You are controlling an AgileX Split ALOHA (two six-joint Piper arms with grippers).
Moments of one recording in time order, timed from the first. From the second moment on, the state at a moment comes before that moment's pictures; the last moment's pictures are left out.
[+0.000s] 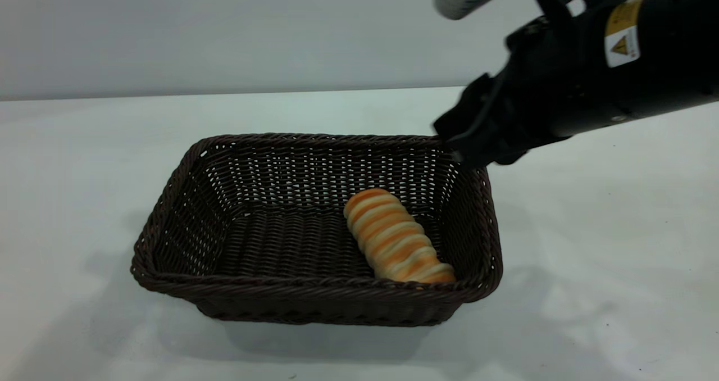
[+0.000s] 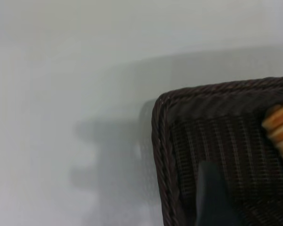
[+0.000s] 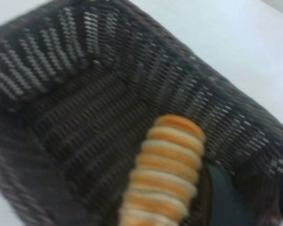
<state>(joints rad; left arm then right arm) -0.33 1.52 -1.26 0.02 0.71 -0.19 0.56 1.65 -0.65 -0.22 -0.34 0.07</state>
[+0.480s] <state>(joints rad) -0.33 1.31 -1.26 0.05 0.69 -0.17 0.39 1.40 -0.65 -0.22 -0.16 0.07</state>
